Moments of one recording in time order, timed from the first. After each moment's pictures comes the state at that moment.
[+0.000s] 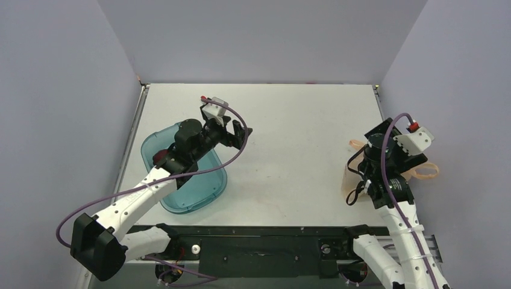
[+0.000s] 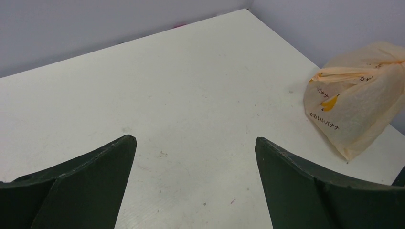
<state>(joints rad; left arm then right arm) -0.57 1.14 0.88 0.18 0.09 -0.21 0.21 0.77 0.88 -0.39 0.98 0.48</state>
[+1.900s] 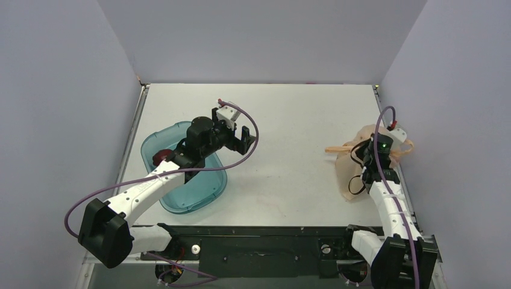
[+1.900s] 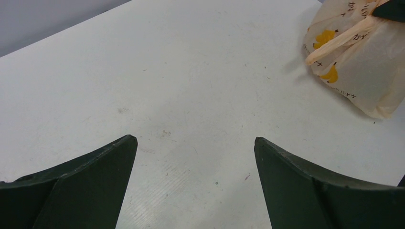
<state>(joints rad) -0.60 1.25 0.90 0.12 0.13 -0.08 -0.17 0.98 0.60 -0.10 0.24 0.51</state>
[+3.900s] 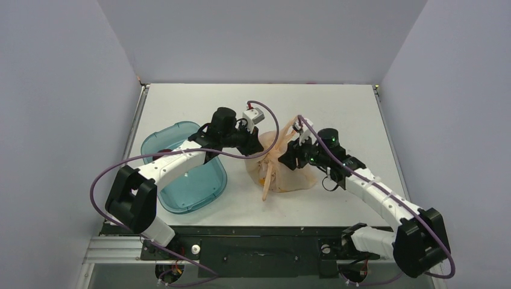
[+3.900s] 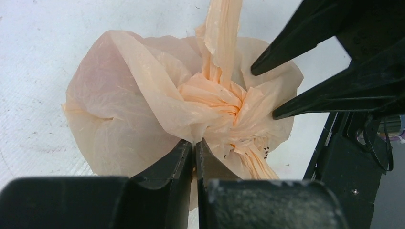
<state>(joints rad) -0.61 1.56 1.11 -0.11 0.50 -0.07 0.44 1.21 0.75 -0.06 -0.54 0.04</state>
